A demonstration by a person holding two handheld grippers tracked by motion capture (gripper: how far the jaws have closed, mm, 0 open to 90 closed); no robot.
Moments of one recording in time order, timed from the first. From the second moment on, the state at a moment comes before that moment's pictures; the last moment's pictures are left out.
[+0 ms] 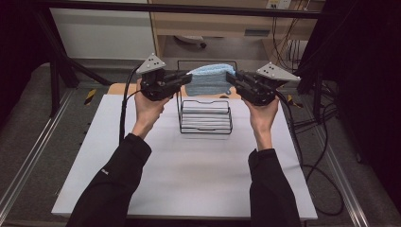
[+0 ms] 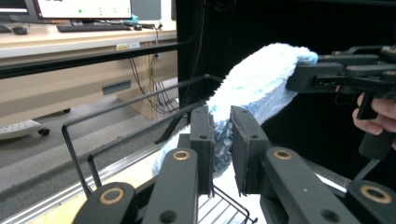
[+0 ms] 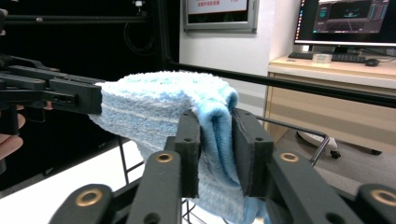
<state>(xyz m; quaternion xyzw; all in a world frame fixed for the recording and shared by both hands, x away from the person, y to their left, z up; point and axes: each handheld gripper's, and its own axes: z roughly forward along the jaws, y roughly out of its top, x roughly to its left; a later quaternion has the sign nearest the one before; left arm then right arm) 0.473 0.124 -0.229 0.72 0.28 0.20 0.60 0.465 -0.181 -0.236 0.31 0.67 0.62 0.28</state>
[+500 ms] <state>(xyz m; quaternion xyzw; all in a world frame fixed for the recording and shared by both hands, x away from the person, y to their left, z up) 0.466 0.118 -0.236 0.74 0.27 0.21 0.57 0.447 -0.181 -0.208 0.31 0.67 0.61 0.28</state>
